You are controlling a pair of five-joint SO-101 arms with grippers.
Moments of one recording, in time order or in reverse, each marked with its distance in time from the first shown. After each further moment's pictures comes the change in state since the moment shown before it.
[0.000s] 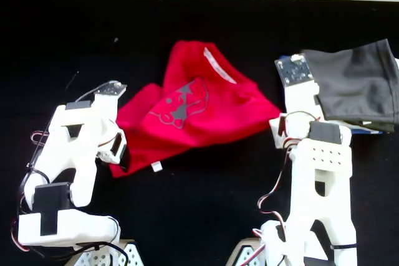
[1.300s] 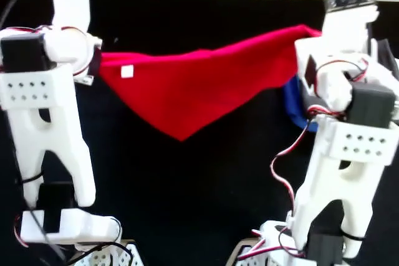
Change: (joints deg) left arm 2.8 -1.3 -78.9 41.8 3.3; right arm -1.3 15.3 -66.6 22.7 -5.9
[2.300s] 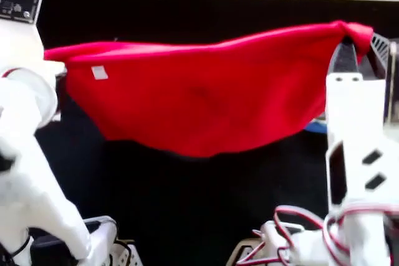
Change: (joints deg) left arm -9.2 -21.8 7.5 -2.1 0.1; right arm 0.4 -6.2 -37.2 16.4 -0.4
